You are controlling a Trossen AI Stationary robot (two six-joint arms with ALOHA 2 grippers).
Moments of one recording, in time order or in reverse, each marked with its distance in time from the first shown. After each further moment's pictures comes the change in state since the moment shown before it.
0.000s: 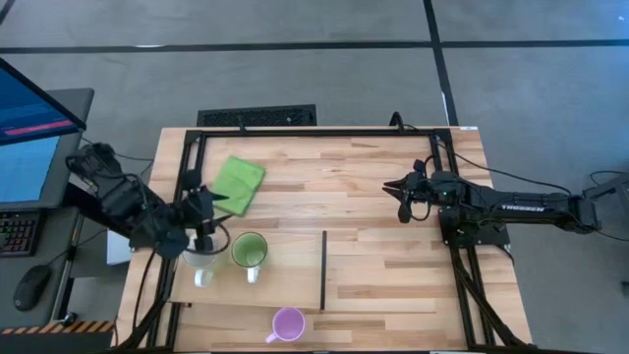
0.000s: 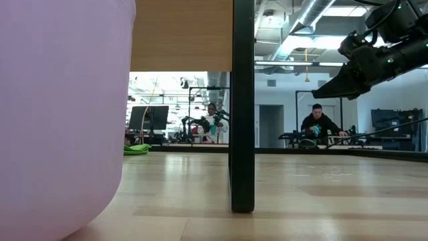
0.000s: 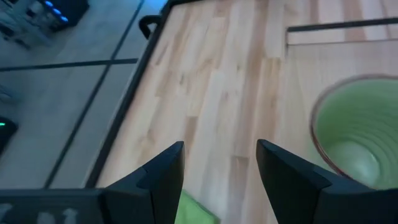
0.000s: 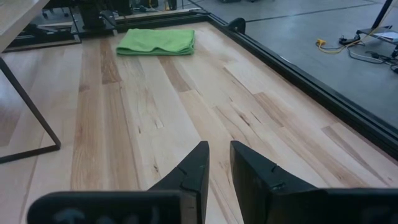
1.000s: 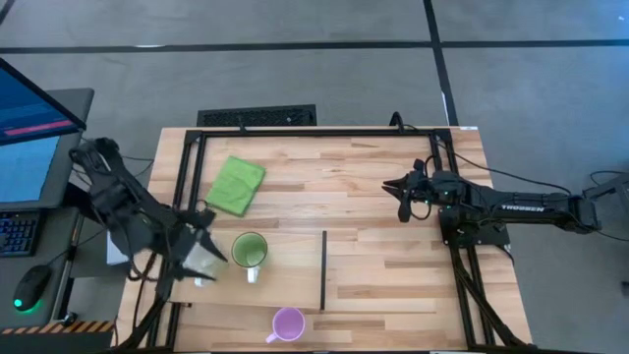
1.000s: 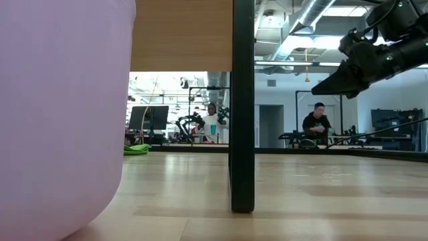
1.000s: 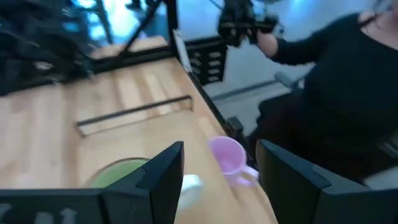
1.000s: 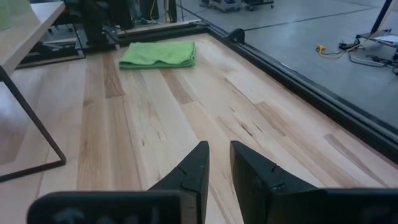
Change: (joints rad) left arm -0.136 -0.113 -0.120 0.632 0.485 0.364; right arm 0.000 0.000 0.000 0.033 0.000 0.027
